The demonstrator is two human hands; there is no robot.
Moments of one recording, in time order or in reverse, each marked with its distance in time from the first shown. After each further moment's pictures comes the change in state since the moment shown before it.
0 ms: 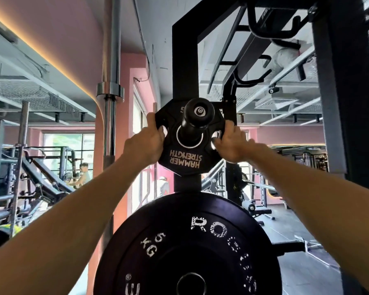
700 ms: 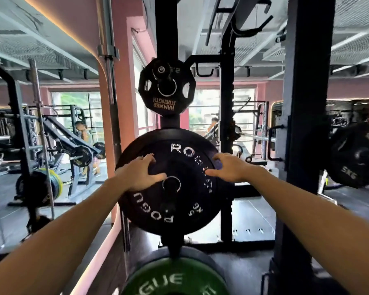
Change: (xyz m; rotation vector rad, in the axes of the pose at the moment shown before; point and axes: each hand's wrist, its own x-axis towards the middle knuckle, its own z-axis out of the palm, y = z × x) left_hand -0.247 0.077 -0.045 0.090 -0.675 -0.252; right_hand -0.243 0.103 -0.019 -0.003 -0.541 -0.058
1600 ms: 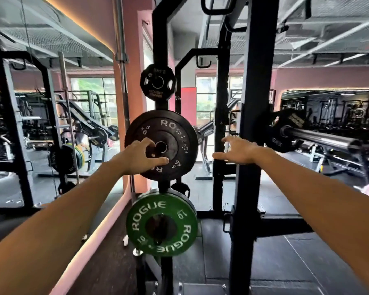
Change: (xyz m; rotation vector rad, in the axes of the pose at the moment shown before) left_hand -0.312 0.190 -0.075 -0.180 0.027 -0.045; right_hand -0.329 0.048 -0.113 -0.068 -0.042 0.027
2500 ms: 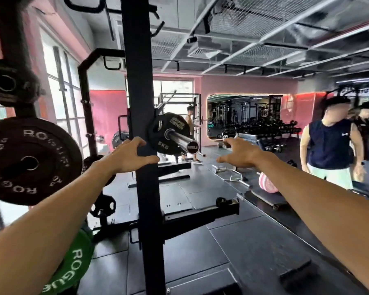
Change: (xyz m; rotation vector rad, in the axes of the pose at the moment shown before) left_hand 0.070 0.370 0.185 -0.161 -0.123 0.236; right_hand -0.128 0.400 -0.123 -0.103 0.095 0.338
